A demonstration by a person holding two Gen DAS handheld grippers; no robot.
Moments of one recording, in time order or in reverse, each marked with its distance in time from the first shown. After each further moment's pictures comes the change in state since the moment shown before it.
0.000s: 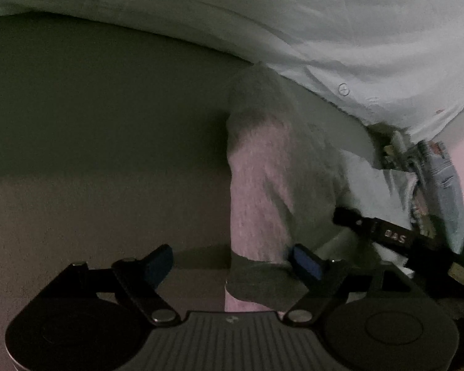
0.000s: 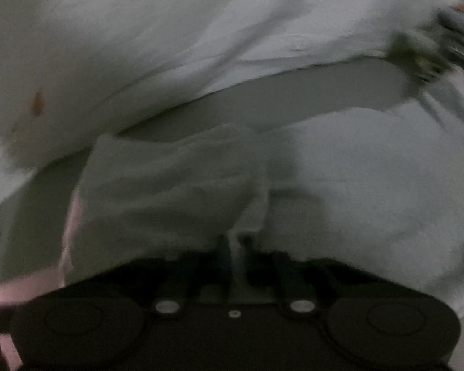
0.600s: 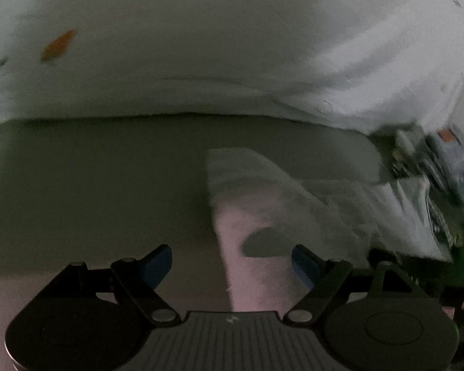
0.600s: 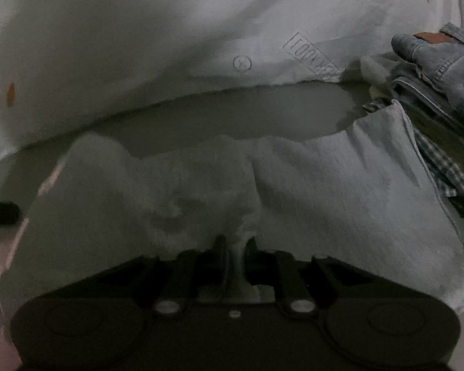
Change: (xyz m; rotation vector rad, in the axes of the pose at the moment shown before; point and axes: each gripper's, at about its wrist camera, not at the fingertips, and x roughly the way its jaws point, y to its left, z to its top) left arm 0.013 -0.112 0.028 0.224 -0.119 0.195; right arm -0.023 -0.099 0.022 -0.075 -0.012 -0.081
